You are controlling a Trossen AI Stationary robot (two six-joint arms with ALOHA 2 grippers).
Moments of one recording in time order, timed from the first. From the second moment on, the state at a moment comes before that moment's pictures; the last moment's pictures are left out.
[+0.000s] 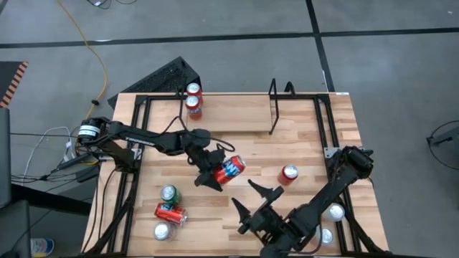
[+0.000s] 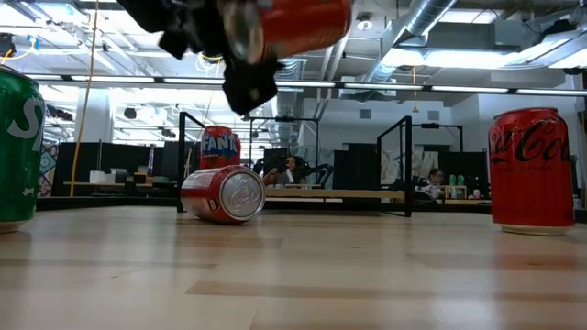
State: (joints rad) left arm 0.03 1.53 0.90 0.22 0.69 -0.47; right arm 0.75 1.94 1.68 -0.43 1.57 0.24
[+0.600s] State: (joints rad) left arm -0.23 1.29 0.90 -0.03 -0.07 0.16; right arm 0.51 1.61 1.68 -0.72 0.73 0.38
